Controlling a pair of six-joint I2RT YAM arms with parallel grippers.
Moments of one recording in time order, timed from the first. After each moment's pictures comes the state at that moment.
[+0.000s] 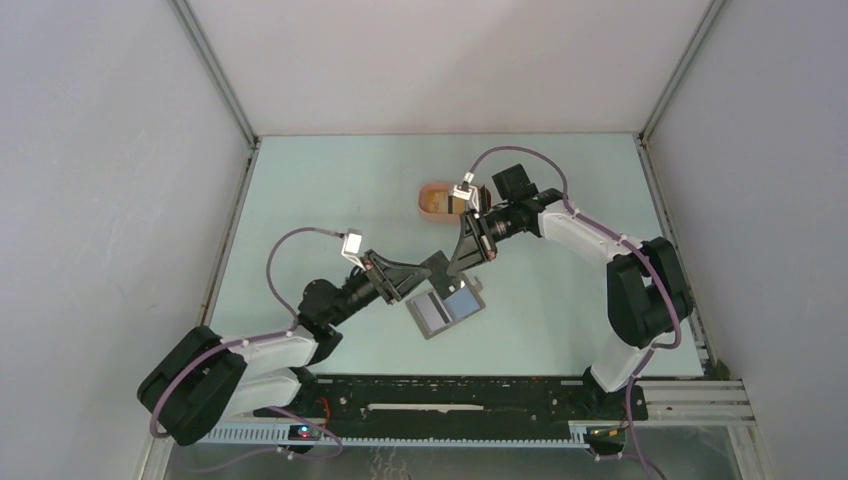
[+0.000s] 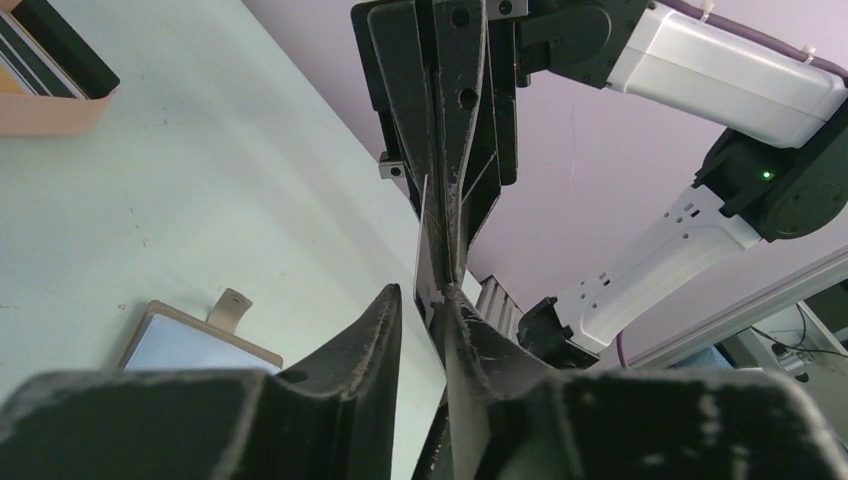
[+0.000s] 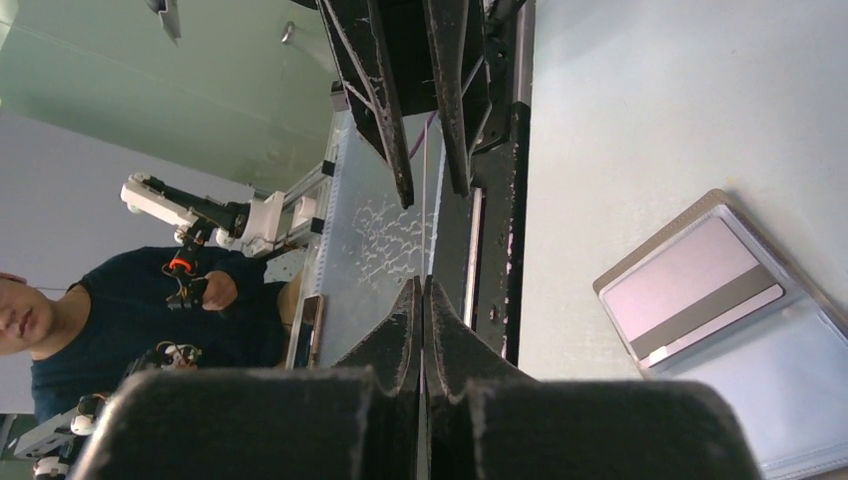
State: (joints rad) left arm -0.65 1.11 0.16 1.18 0.33 -0.89; right arm 0.48 1.71 1.24 -0.52 -1.41 -0.07
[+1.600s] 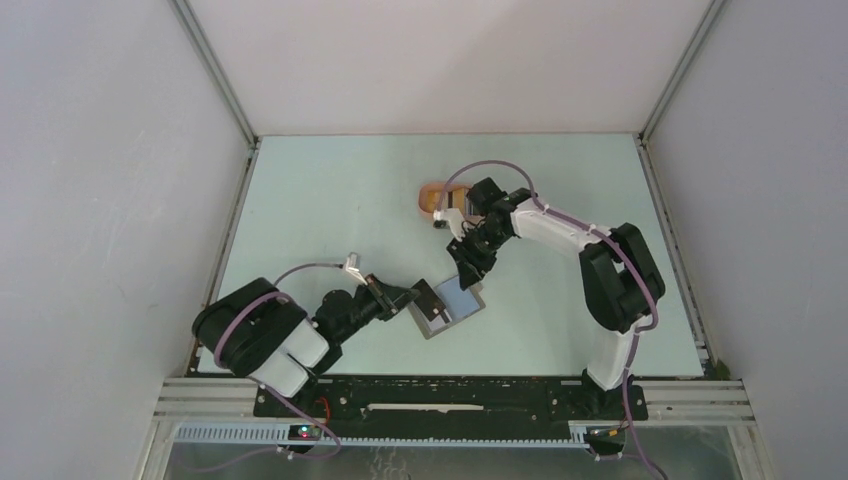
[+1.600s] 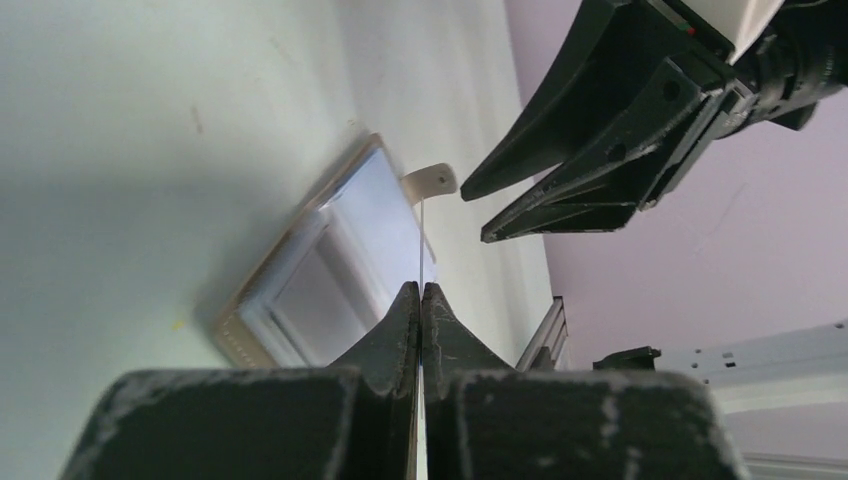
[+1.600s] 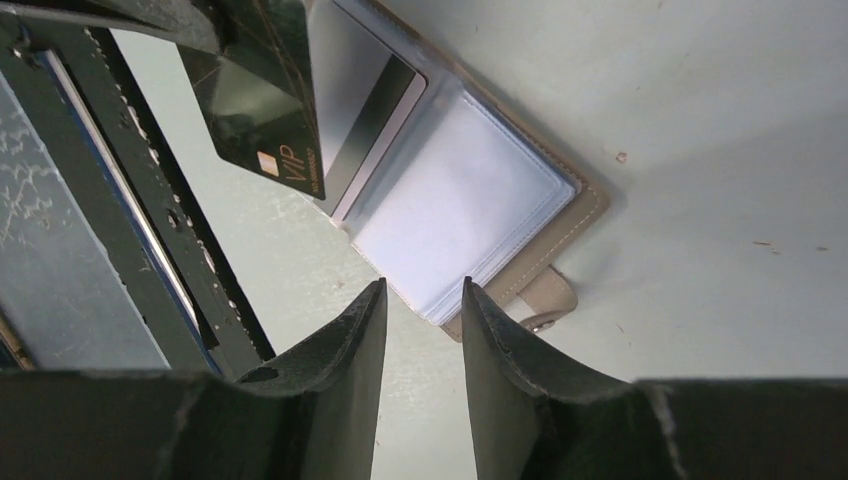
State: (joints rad) left arm -0.65 1.51 0.01 1.35 0.12 -1.11; right arm 0.57 1.84 1.35 -0.81 -0.61 -0.39
